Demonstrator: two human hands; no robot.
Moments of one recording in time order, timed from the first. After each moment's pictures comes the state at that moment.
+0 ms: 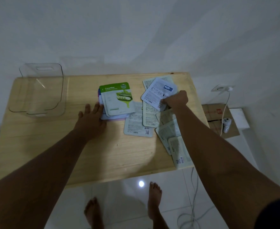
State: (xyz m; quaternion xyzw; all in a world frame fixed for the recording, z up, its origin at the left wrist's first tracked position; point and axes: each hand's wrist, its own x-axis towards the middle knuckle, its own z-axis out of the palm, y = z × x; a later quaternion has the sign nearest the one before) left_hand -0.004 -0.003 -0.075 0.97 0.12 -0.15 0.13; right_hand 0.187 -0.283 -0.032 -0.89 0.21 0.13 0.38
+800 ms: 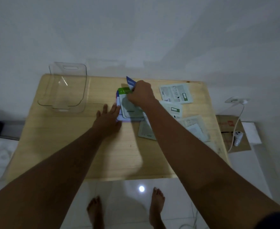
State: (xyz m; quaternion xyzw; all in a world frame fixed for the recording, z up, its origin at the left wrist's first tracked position) left_hand -0.003 -0.001 -0.071 0.96 0.13 -0.19 0.16; right_hand 0.131 -0.111 0.008 -0.94 -0.19 0.15 0.25
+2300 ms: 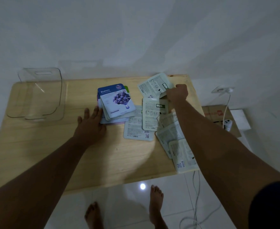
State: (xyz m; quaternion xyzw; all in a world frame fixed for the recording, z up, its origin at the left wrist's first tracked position) left_hand -0.006 -0.007 -0.074 0.97 0.13 -0.14 0.15; right_hand 0.219 -0.273 -0.030 -0.90 0.20 0.07 0.39
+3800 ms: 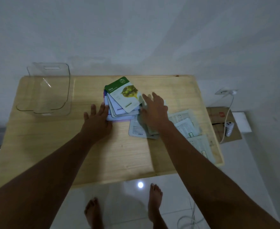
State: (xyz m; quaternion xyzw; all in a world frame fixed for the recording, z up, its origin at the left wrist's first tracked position) left_hand -0.009 -0.009 -0.070 0.97 0.14 -0.15 0.16; right_hand 0.101 -0.216 -0.021 -0.96 -0.18 0.16 0.14
